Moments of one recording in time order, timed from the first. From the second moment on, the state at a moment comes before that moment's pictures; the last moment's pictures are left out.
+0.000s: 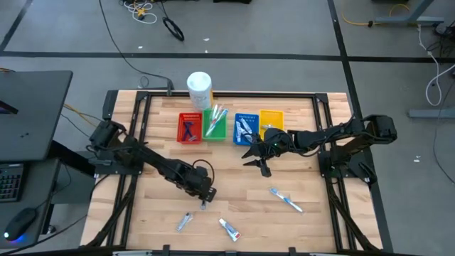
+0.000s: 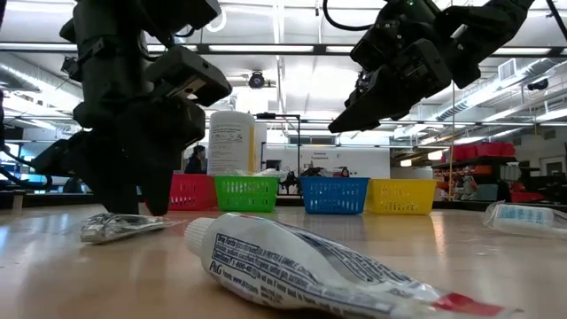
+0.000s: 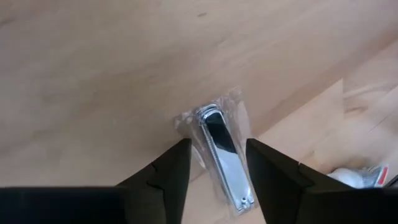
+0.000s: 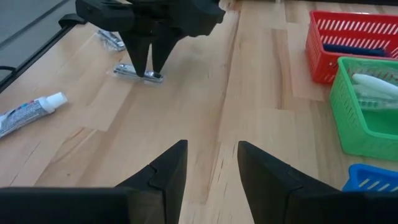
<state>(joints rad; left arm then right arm) -0.34 1.75 0.89 -0.26 0.04 -1.49 -0.04 1.46 0.66 0.24 -0.25 -0.12</state>
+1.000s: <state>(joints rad) -0.17 1.75 0.88 -0.11 -0.14 -1.05 -0.04 1.51 0.66 0.26 -0.27 -0.12</state>
